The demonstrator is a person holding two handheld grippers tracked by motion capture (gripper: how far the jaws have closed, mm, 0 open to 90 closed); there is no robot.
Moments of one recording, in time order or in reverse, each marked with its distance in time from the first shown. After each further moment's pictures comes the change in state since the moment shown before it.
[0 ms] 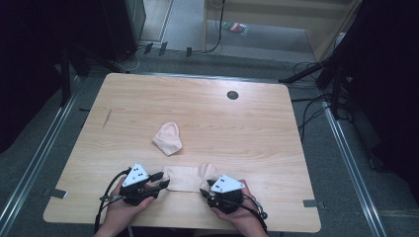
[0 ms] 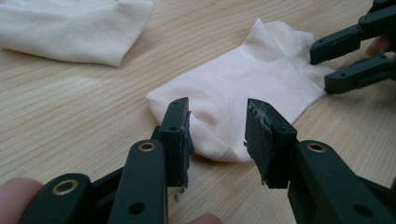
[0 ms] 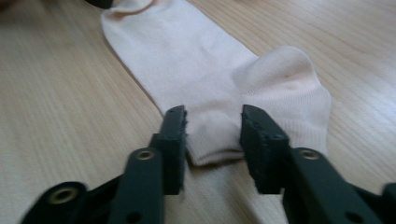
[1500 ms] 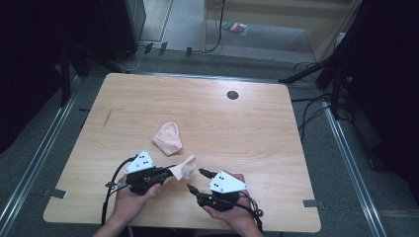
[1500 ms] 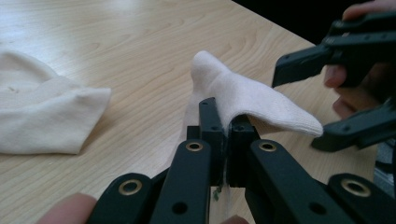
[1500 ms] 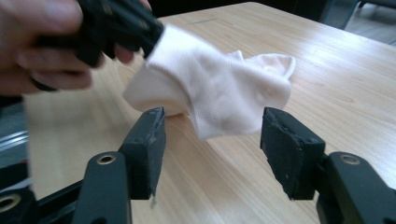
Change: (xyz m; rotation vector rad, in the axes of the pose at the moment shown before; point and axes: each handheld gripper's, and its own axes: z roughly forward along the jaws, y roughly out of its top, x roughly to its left) left arm -0.010 0.051 -0.003 -0.086 -0.138 -0.003; right arm 0.014 0.039 -0.019 -0.266 0.058 -0.021
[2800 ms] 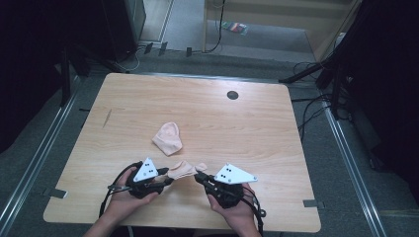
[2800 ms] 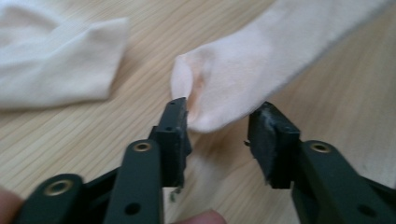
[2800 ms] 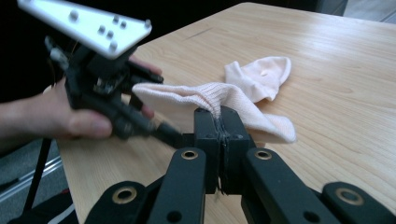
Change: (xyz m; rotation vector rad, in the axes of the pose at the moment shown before) left arm 0.011 -0.036 0.018 0.164 0.070 0.258; right arm -0.004 0.027 -0.018 -0.003 0.009 0.187
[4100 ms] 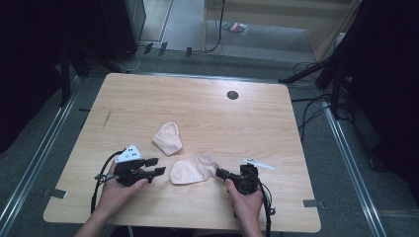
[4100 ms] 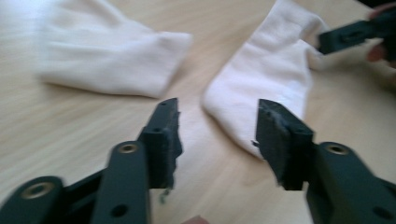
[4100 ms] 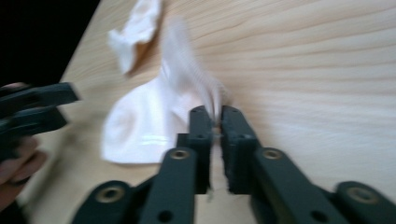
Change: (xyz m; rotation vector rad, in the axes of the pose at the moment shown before) left arm 0.046 0.002 -0.025 -0.043 0.039 -0.301; right arm -0.083 -0.056 0.012 0.113 -0.159 0.680
